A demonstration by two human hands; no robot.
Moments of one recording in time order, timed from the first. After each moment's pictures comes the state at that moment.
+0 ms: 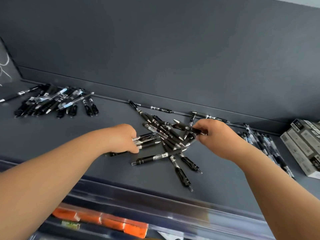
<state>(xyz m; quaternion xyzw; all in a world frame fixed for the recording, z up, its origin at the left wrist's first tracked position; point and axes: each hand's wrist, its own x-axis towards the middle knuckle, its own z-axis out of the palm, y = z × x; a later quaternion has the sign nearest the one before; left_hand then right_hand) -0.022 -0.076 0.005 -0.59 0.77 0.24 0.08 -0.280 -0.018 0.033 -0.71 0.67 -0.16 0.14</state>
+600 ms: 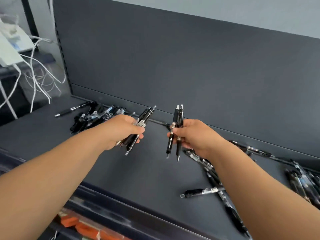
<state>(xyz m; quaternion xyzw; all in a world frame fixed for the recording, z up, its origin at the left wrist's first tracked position) 0.102 -0.120 0.039 -0.60 0.54 0.50 -0.30 -0.112 -0.108 0.052 -0.55 0.59 -0.31 0.50</state>
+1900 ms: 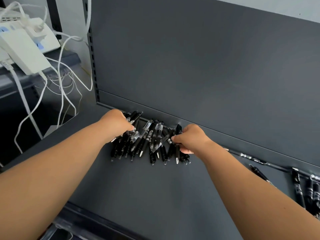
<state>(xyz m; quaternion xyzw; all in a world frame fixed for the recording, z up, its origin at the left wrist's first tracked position) 0.261 -0.247 0.015 -0.73 0.54 0.33 -0.24 0.036 -0.241 0.006 -0.51 0.72 -0.22 0.40</state>
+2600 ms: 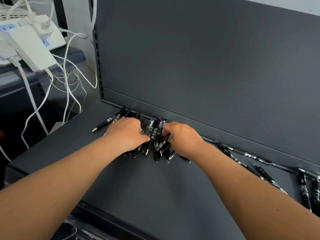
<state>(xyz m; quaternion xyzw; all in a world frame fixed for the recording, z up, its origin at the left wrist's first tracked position) 0.240 -0.213 0.013 -0.70 0.69 0.14 -0.11 0.065 -0.230 0.009 -0.81 0.58 -0.03 0.10</state>
